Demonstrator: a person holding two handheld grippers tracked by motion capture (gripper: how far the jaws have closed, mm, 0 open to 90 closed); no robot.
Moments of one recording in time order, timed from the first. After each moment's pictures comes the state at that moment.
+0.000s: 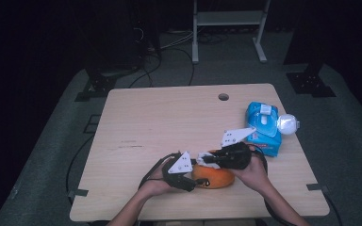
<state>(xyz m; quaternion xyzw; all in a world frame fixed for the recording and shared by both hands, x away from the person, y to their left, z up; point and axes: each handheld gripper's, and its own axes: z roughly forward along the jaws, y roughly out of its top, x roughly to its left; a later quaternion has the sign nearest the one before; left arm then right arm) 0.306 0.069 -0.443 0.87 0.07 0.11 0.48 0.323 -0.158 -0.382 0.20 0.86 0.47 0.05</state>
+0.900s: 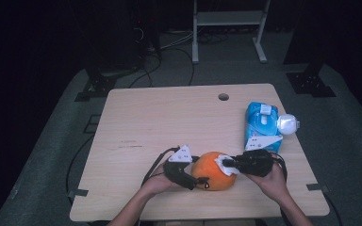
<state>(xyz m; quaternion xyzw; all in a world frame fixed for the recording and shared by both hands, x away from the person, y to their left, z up) 0.317 0.066 -0.442 0.86 0.13 0.05 0.49 0.305 -0.213 -0.400 0.26 0.83 0.48 0.05</state>
